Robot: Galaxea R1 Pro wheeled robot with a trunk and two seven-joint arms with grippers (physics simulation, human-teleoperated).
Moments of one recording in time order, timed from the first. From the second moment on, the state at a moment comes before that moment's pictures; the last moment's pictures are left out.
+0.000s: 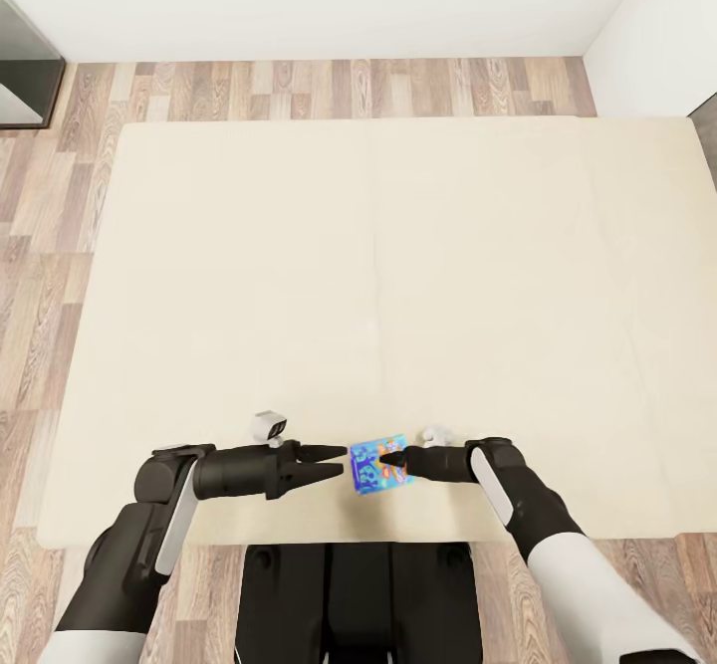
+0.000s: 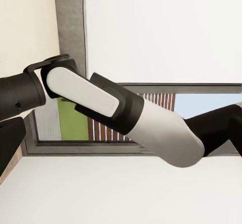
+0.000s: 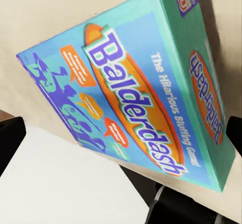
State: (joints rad) left arm -0.47 0.00 0.01 -1.44 0.16 0.94 -1.46; right arm -0.71 0.01 0.08 -0.79 -0.28 0.82 0.48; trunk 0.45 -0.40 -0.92
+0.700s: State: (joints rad) left arm -0.47 0.00 0.01 -1.44 0.16 0.94 -1.46; right arm -0.71 0.01 0.08 -0.80 -0.28 0.80 0.48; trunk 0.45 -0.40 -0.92
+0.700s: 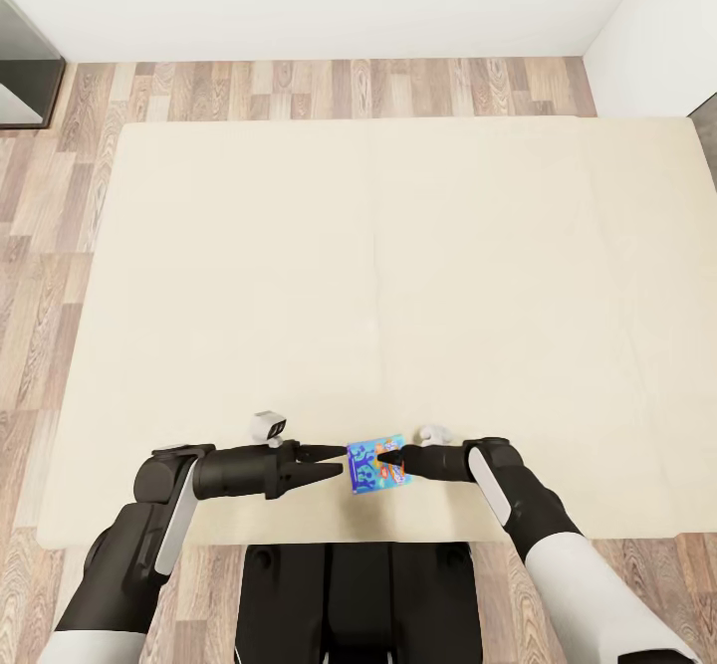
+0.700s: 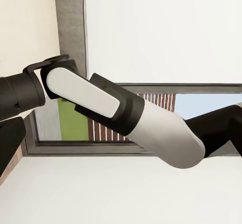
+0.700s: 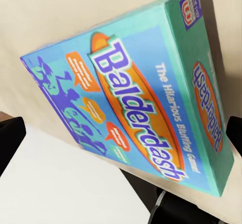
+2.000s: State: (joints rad) left arm -0.47 0.00 0.01 -1.44 0.16 0.94 -1.46; right arm -0.71 0.08 0.08 -0.79 -0.27 0.75 0.48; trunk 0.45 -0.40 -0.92
